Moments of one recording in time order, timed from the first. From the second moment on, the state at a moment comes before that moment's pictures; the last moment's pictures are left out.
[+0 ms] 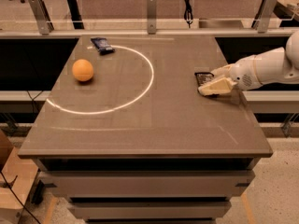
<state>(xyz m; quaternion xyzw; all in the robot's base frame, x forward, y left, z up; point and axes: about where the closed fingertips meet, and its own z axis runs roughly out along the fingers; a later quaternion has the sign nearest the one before) 0.642 -0.206 0.825 -0.43 0.79 0.20 0.38</state>
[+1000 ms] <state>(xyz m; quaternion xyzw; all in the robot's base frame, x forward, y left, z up) 0.641 -0.151 0.926 -0.50 0.71 0.18 0.46</state>
